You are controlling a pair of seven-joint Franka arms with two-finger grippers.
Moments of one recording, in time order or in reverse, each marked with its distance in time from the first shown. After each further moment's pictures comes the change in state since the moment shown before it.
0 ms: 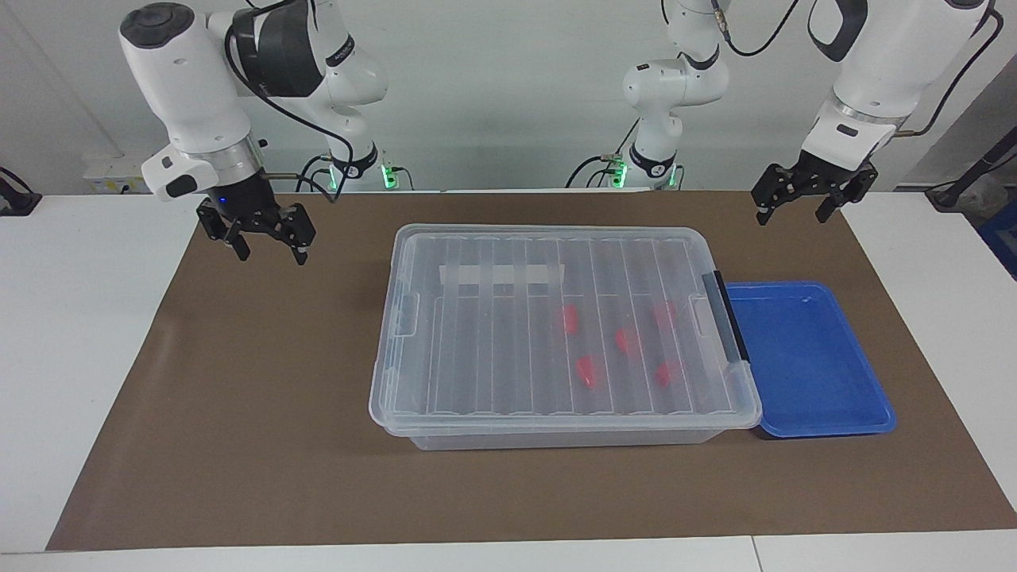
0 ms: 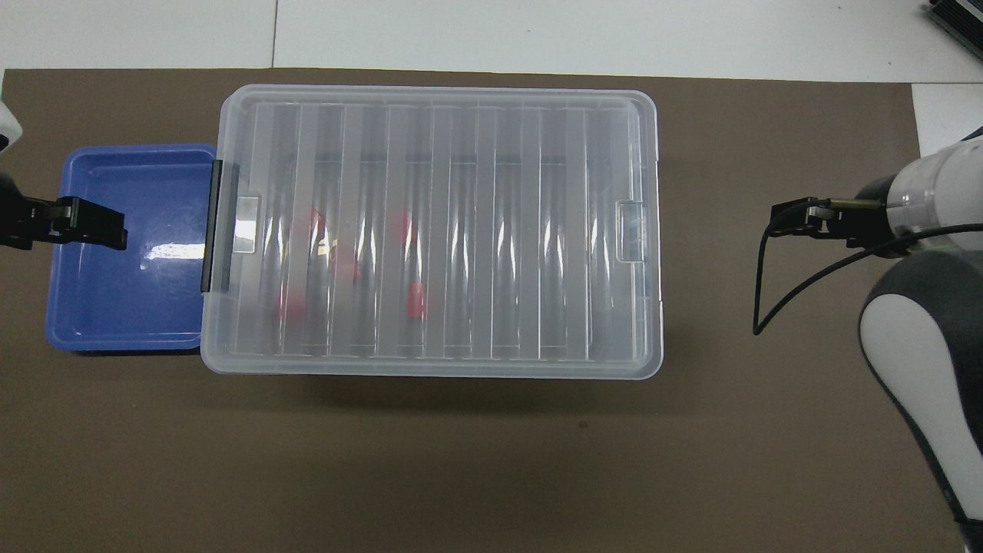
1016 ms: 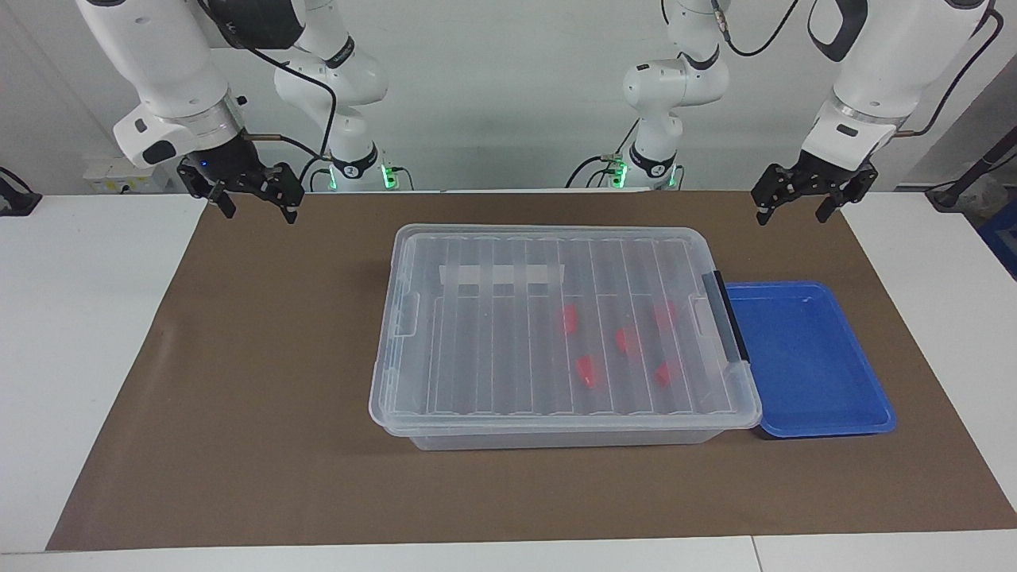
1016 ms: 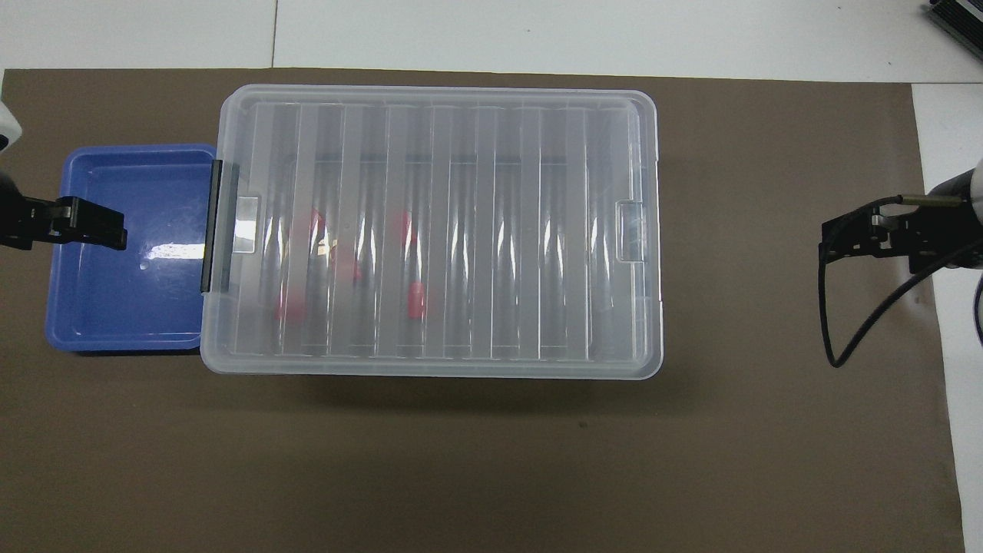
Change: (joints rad) left arm 0.000 0.000 0.000 0.000 0.000 0.000 0.000; right arm -0.035 0.037 -0.006 0.272 -0.001 -0.418 -0.074
